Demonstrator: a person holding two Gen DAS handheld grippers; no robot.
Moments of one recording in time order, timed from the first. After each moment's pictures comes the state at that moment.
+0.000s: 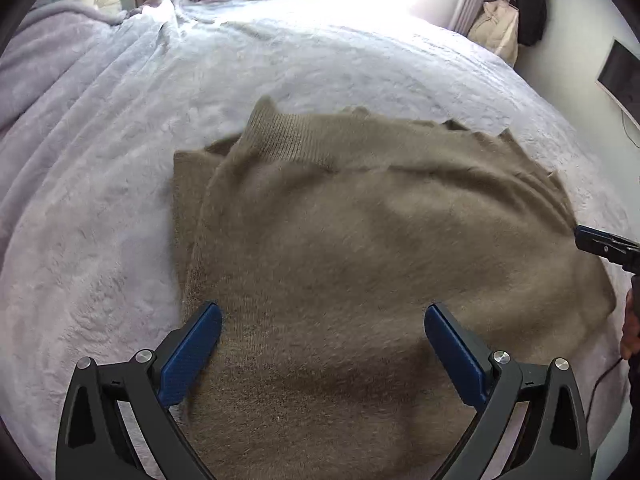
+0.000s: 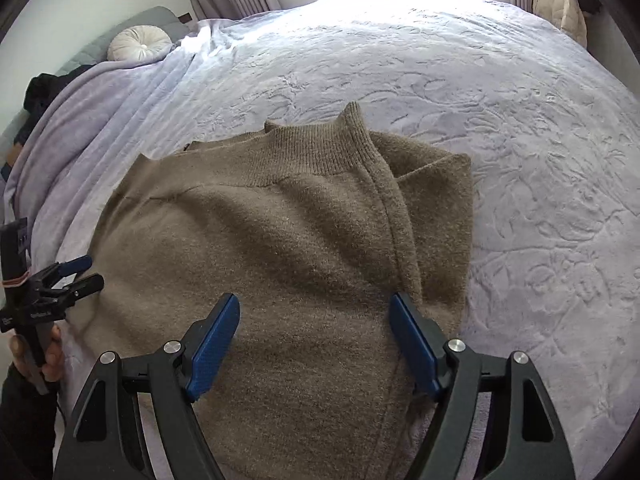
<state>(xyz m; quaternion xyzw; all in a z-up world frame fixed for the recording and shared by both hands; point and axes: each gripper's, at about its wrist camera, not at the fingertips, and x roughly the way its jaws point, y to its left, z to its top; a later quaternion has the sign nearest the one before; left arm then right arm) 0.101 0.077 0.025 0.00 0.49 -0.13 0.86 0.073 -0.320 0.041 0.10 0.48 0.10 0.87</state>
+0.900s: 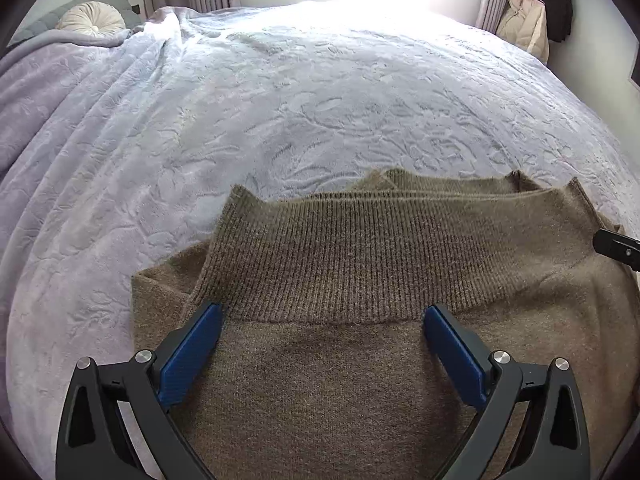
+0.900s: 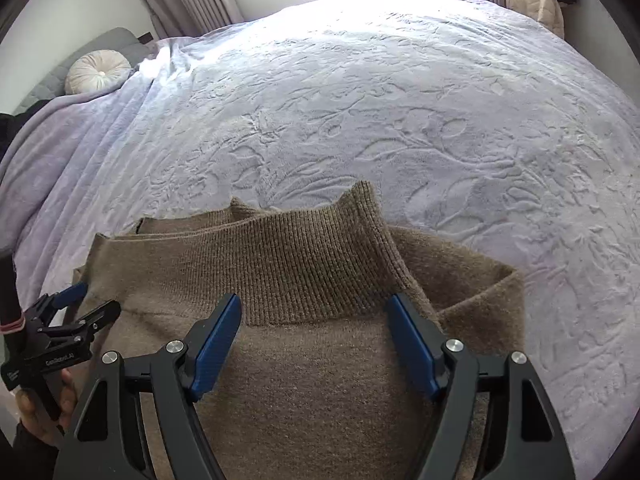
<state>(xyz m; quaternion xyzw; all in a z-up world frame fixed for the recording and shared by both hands) 0.197 0.041 0.007 0.04 0.48 -0.07 0.87 0.172 -0.301 0.045 0.11 0.48 0.04 0.87</state>
